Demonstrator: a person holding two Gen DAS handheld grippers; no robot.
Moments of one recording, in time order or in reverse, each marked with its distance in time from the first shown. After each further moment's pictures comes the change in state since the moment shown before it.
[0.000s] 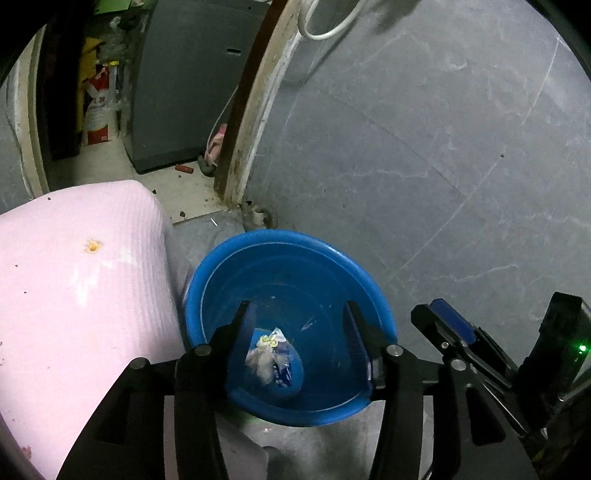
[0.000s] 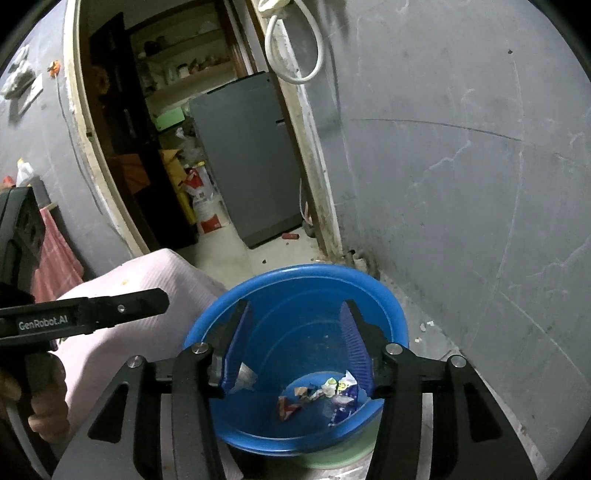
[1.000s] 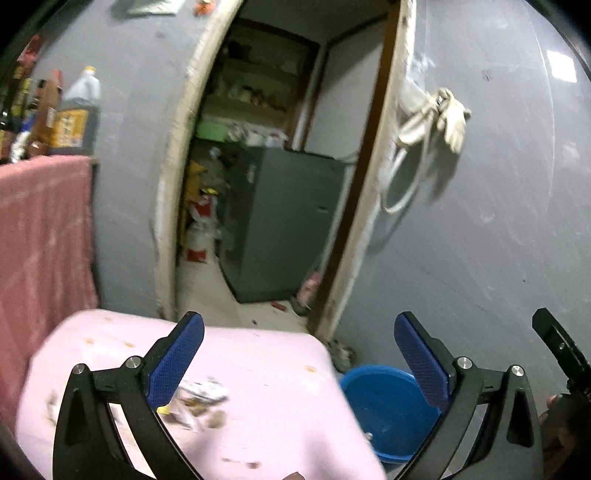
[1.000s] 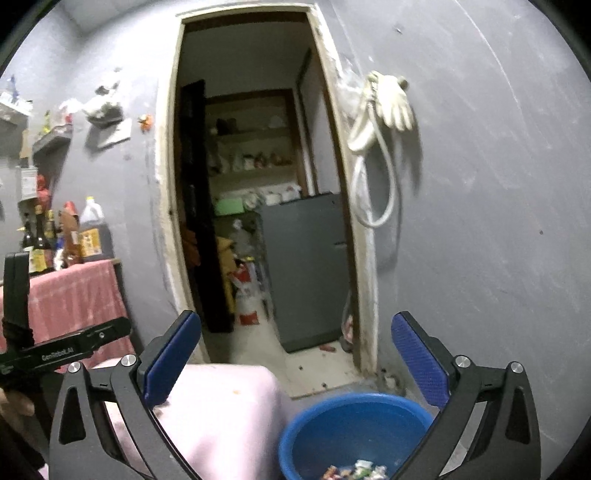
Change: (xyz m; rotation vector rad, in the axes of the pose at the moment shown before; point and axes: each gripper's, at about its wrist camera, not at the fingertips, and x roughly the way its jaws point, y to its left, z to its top) left arm -0.256 0.065 -0.011 -0.038 -0.595 0.309; right arm -0.115 0.146 0.057 -0.191 -0.433 0.127
